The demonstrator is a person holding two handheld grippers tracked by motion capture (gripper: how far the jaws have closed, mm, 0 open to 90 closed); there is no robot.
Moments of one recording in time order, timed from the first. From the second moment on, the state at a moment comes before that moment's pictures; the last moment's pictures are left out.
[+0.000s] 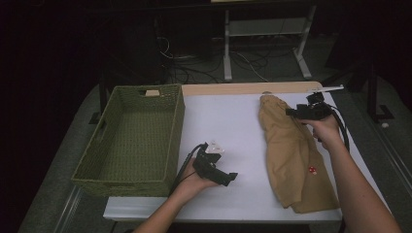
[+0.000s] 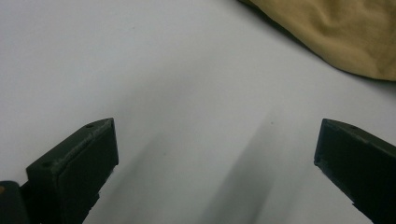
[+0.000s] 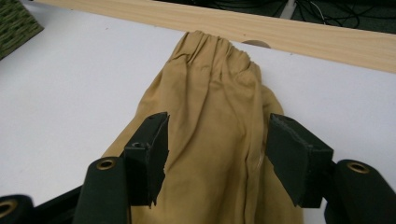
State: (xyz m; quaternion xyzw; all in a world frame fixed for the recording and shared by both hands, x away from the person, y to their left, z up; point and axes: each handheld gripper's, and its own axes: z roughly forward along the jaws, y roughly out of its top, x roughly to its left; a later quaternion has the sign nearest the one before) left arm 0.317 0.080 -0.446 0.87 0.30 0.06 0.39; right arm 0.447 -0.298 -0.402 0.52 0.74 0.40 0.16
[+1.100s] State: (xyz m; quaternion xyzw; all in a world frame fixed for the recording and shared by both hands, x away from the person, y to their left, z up) left arm 0.305 0.090 -0.447 0.87 0.30 0.06 0.39; right arm 0.348 -0.323 -0.397 0.49 0.75 0.41 0.17
